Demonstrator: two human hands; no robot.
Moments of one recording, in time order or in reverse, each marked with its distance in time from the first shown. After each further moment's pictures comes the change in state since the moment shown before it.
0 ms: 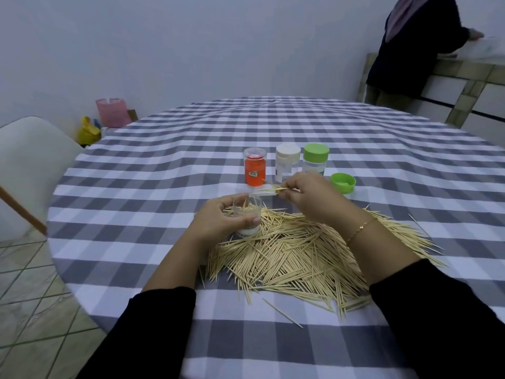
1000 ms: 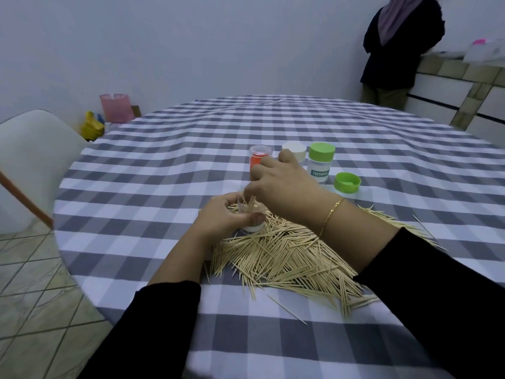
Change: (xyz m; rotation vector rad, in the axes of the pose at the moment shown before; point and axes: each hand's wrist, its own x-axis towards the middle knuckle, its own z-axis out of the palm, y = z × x) left_hand -0.001 0.000 -0.002 0.028 -0.011 0.005; right_hand 0.003 -0.060 -0.001 -0.747 0.014 -0.538
